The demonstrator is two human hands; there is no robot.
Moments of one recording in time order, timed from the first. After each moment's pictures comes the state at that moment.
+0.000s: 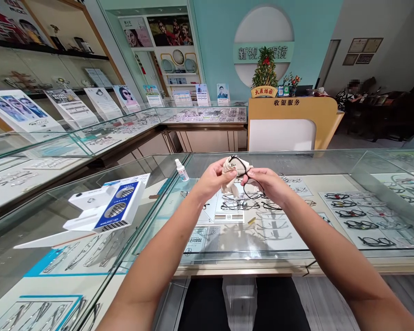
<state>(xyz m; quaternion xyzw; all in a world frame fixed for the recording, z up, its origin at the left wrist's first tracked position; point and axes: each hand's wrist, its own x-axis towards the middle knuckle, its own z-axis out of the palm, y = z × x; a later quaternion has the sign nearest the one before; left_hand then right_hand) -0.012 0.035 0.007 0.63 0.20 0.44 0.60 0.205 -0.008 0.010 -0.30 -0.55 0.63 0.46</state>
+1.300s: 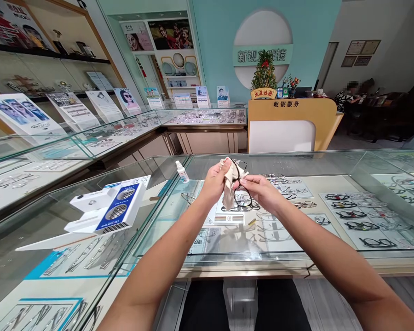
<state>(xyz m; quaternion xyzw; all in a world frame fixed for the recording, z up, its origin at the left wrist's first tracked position) 0.013 0.024 0.001 0.55 0.26 0.54 0.58 0.183 -0.016 -0.009 -0.26 -0.55 0.63 0.49</state>
